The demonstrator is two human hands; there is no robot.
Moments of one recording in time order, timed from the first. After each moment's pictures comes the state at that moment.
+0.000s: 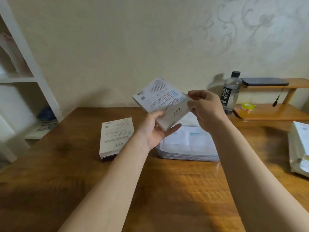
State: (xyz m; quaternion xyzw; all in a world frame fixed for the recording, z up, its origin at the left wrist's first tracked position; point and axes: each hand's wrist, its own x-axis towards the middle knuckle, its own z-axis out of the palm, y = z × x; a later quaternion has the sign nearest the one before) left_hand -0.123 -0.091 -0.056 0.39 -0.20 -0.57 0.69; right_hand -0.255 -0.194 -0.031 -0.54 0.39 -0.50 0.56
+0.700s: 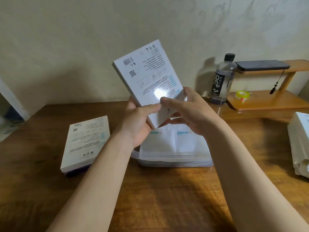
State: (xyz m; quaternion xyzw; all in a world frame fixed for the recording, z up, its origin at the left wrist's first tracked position) left_hand -0.122 -0.153 -0.071 0.40 -0.38 -0.50 0.68; right_hand -0.268 -0.231 -0.060 -0.62 0.37 -0.34 0.60
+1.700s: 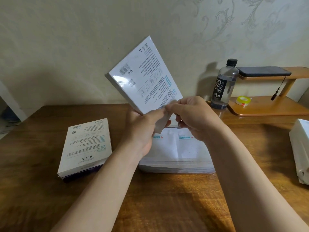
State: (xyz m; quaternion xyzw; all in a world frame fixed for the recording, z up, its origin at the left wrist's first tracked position) left_hand -0.137 -0.153 -0.083 0.41 -0.37 -0.40 0.73; right_hand -0.257 -0.227 -0.055 -0.64 0.43 -0.35 0.53
